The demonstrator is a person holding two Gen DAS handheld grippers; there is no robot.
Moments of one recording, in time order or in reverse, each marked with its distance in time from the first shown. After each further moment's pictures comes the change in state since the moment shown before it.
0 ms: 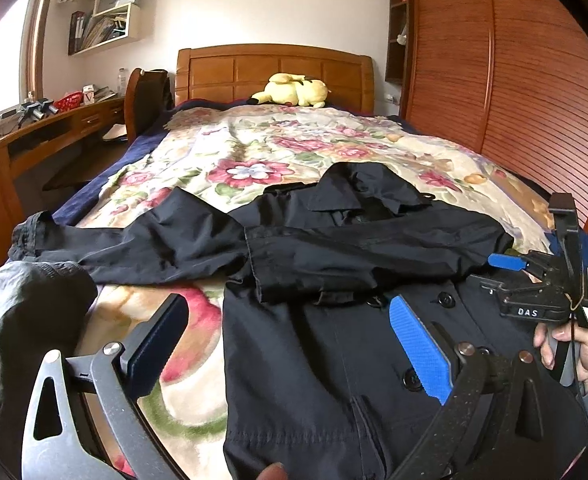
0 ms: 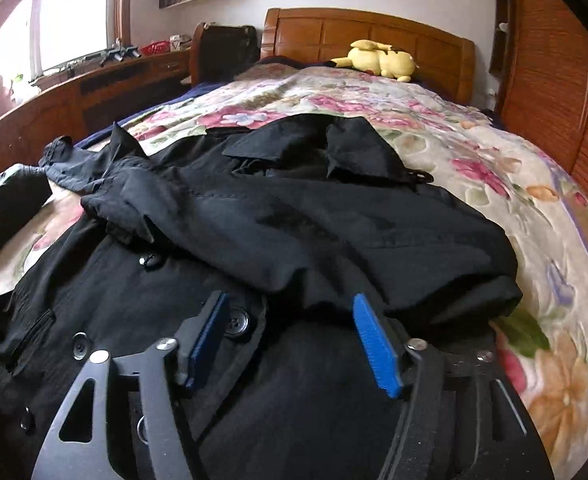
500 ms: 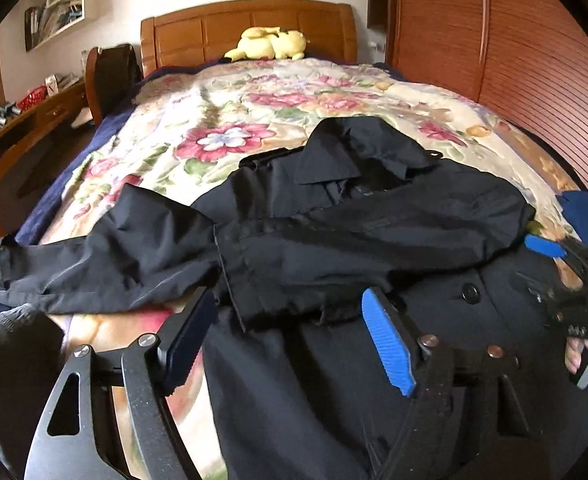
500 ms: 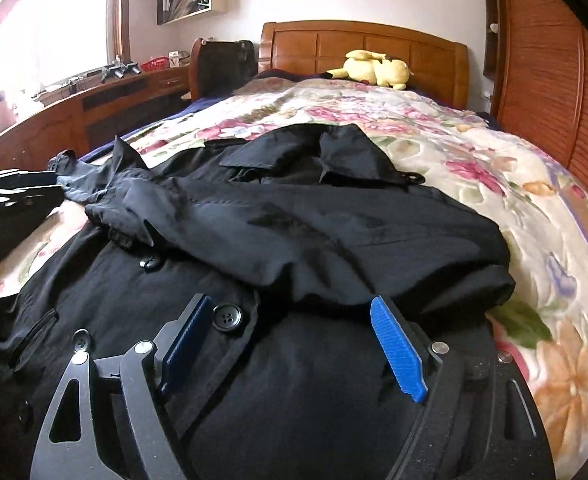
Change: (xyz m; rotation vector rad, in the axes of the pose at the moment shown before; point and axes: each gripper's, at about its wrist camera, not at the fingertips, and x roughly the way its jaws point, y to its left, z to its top) left arm 0.079 -0.010 0.034 0.088 0.194 -0.032; right arm 0.033 -0.021 -0.033 0.027 -0.059 0.016
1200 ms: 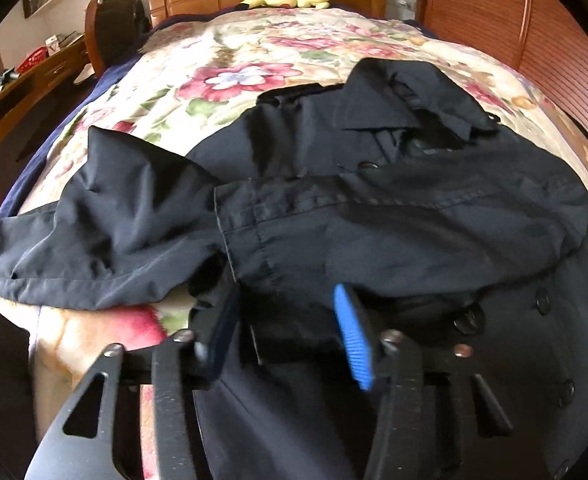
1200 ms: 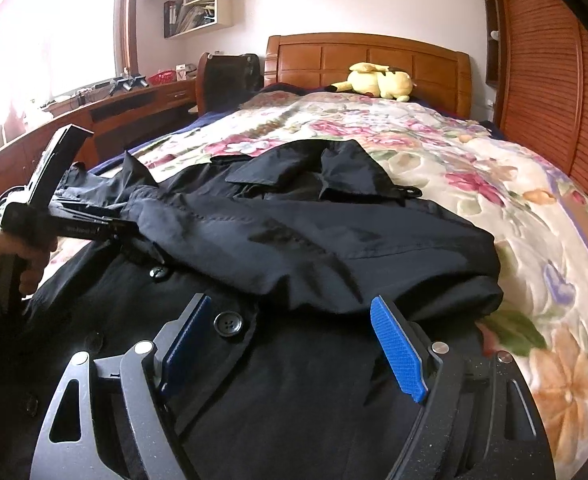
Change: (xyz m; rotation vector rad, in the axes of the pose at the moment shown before) left arm 0.080 0.016 0.000 -0.031 0.171 0.064; right arm 0.003 -0.010 0.006 0.010 -0.040 0.016
